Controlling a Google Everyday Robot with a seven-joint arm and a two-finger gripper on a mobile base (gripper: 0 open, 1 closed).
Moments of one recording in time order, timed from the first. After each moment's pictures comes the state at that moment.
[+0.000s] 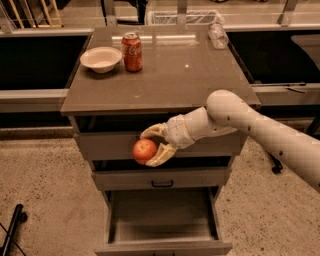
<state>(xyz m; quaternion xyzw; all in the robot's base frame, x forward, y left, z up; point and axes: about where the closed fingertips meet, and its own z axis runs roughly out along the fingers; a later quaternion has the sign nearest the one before) 0.562 0.034 0.707 -0.72 0.50 0.28 0.40</state>
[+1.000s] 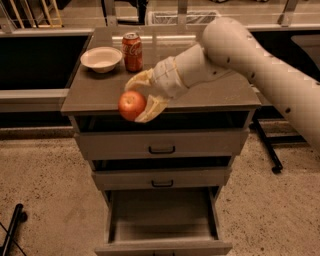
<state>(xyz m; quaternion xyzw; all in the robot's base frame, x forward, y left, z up) 0.586 0.057 0.864 -0.78 0.43 0.18 0.43</state>
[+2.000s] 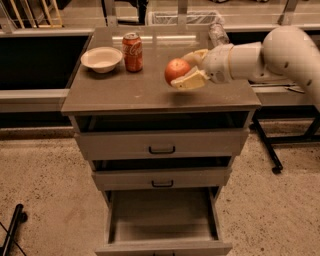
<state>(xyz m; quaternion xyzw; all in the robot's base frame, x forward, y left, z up) 0.686 -0.076 0.898 -0.52 0.65 0.19 0.53</state>
